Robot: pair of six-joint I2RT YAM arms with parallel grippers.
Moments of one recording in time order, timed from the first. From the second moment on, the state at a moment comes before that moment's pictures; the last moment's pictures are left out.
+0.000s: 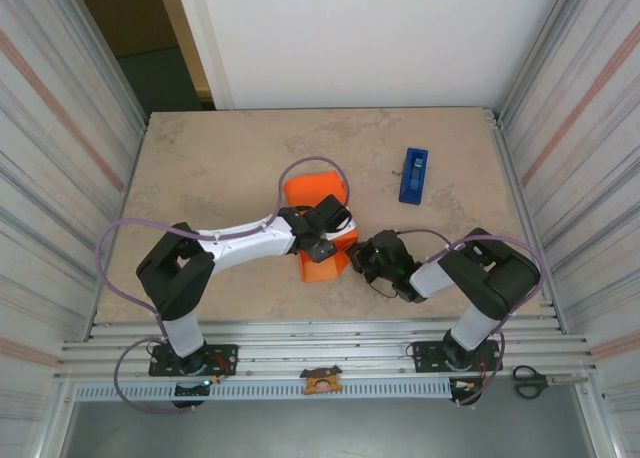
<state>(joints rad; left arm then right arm) -0.92 1.77 1.20 -0.56 -0.31 0.26 0.71 1.66 0.34 0.74 -0.10 1.59</state>
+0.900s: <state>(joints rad) -0.92 1.78 1.20 -0.56 -0.31 0.25 0.91 1.60 0.25 0.79 0.00 1.61</state>
